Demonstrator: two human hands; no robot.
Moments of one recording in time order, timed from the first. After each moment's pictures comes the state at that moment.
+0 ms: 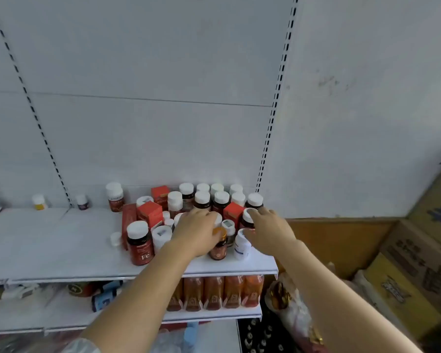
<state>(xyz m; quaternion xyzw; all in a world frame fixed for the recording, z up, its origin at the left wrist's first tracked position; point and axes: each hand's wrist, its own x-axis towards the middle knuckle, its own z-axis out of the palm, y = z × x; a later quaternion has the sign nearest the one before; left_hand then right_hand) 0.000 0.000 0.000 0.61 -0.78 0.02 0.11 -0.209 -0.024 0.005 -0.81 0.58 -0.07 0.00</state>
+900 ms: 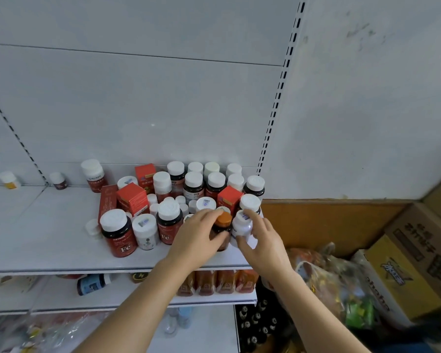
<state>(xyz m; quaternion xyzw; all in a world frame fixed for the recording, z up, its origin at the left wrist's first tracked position) -0.024 -0.018 -0.060 0.59 -0.75 -0.11 0.30 -0.221 -0.030 -0.086 -0.76 0.53 -0.33 0.19</state>
